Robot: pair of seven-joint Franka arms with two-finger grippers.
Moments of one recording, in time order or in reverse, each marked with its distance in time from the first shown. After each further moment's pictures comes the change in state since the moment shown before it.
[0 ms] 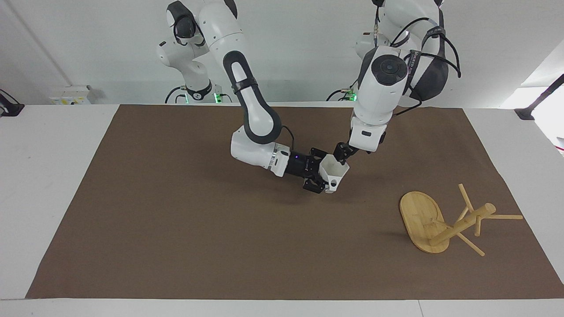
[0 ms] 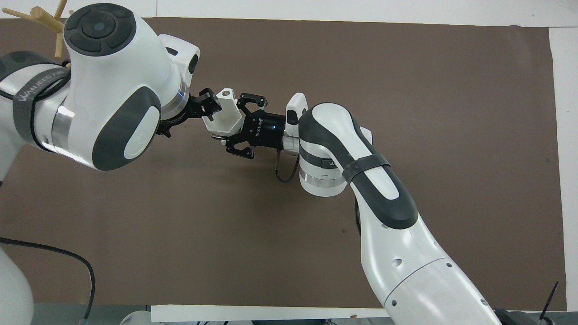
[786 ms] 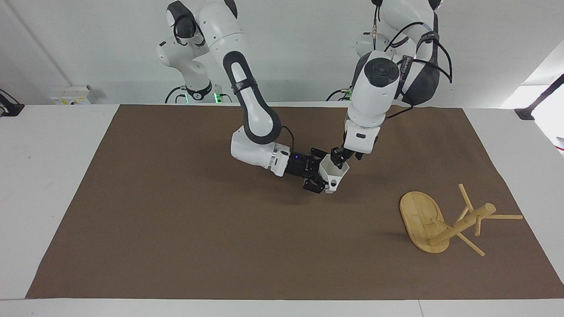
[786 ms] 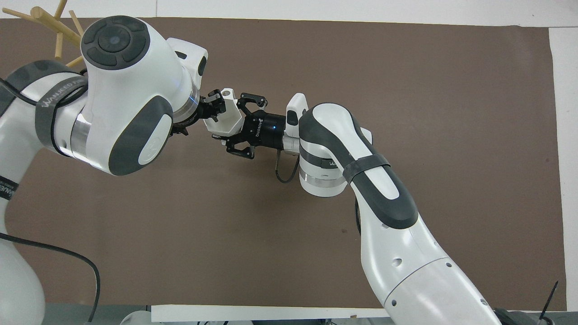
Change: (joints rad) left arm -0.018 0.001 0.000 -0.042 -0.011 0.085 -0.060; right arm 0.000 0.000 0.000 -0.001 0.001 0.000 -0.007
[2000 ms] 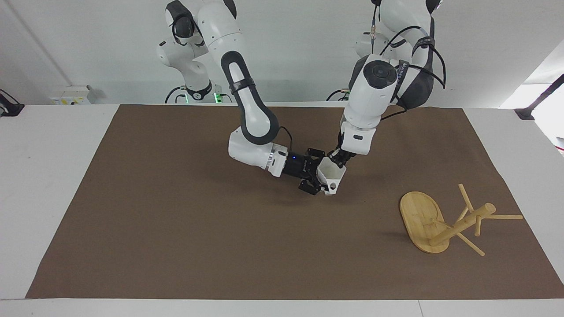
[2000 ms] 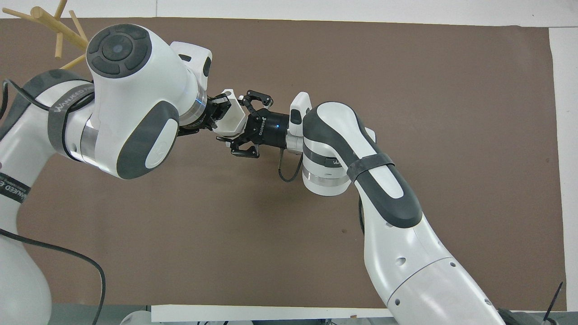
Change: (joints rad) left arm -0.009 -0.003 -0.001 -0.036 -0.049 0.079 -0.059; right arm -0.008 -0.007 -0.002 -0.009 0.003 0.000 -0.006
